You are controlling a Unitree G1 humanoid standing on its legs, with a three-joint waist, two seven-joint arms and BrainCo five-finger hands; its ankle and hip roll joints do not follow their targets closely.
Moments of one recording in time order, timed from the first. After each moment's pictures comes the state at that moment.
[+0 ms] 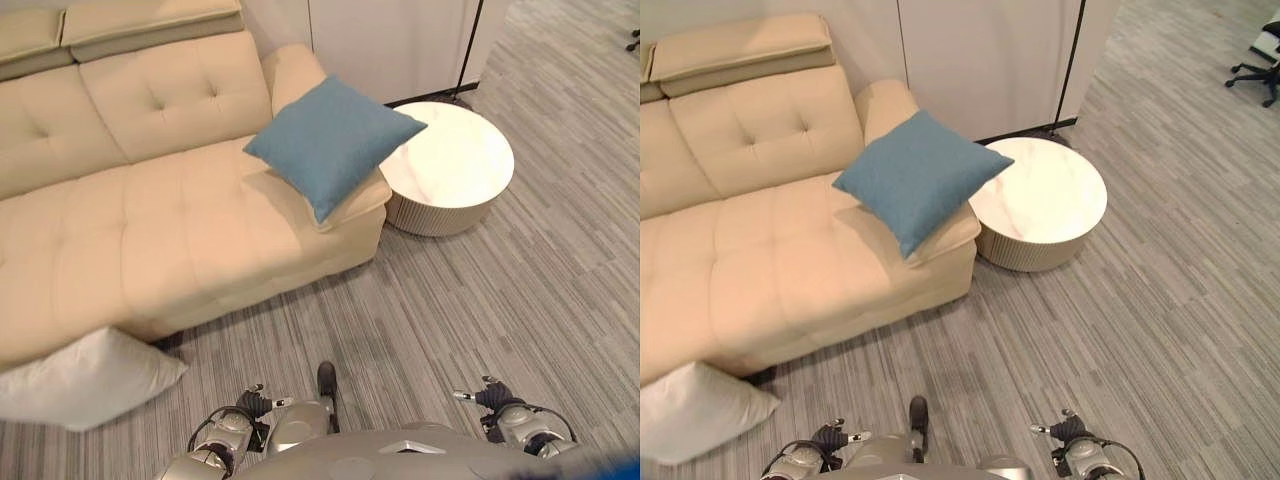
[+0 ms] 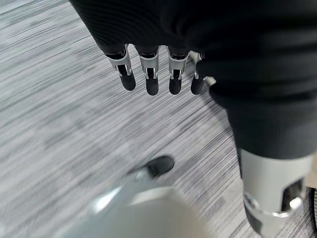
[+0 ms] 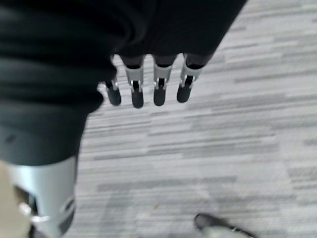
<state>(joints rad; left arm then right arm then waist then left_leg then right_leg) -0.10 0.25 -0.27 1.28 -0.09 -0.05 0.08 -0.06 -0.27 0.28 1.23 0.05 -0.03 -0.16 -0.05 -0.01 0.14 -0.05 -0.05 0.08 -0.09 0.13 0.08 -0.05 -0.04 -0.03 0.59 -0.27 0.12</state>
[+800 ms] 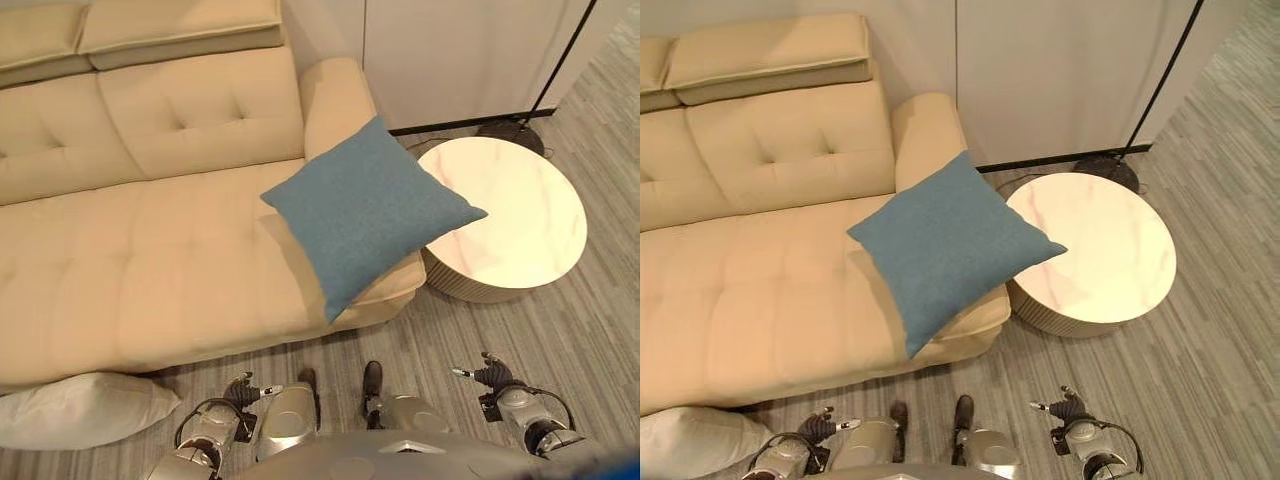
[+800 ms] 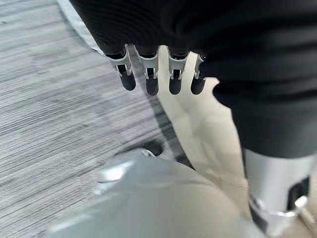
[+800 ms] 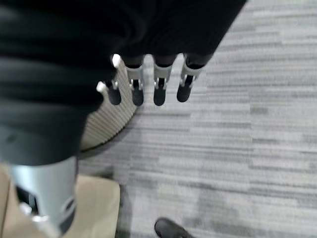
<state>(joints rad) -0.05 0.27 -0.22 1.24 -0.09 -0.09 0.05 -0.12 -0.31 0.25 1.23 0.07 -0.06 -0.16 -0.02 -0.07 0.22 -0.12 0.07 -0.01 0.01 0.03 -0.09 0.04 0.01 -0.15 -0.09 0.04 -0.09</state>
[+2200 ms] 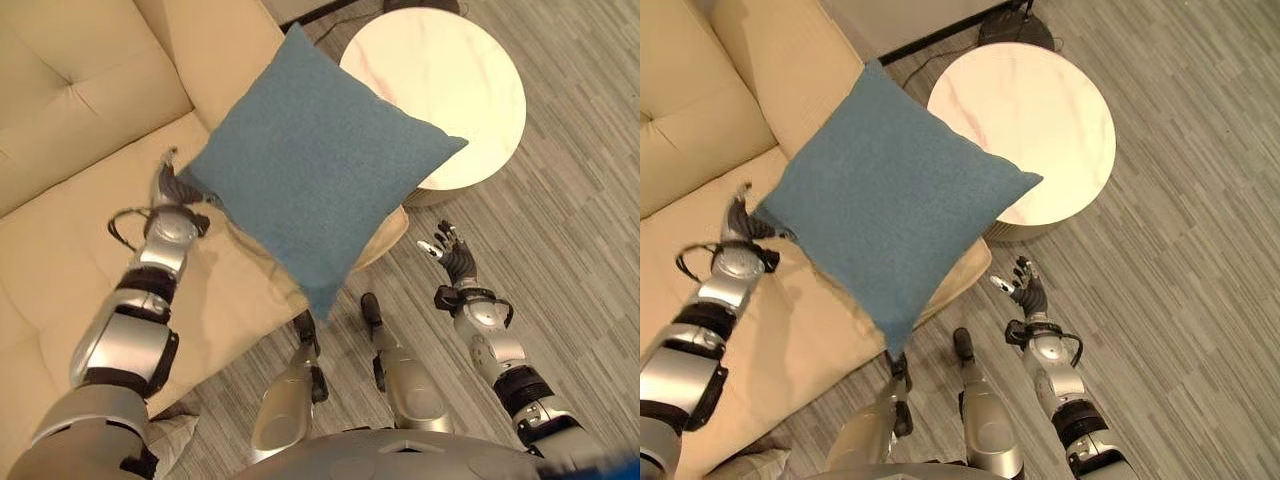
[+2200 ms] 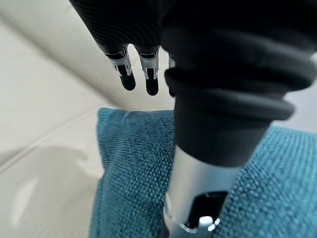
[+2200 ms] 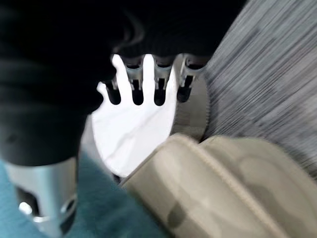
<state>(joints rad) -0.82 0.69 -0.34 1.01 -0.10 -0.08 0.37 -0.24 -0.26 0.31 0.43 0.49 -0.21 -0.20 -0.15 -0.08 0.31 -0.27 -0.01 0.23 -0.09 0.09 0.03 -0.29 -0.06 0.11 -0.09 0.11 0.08</state>
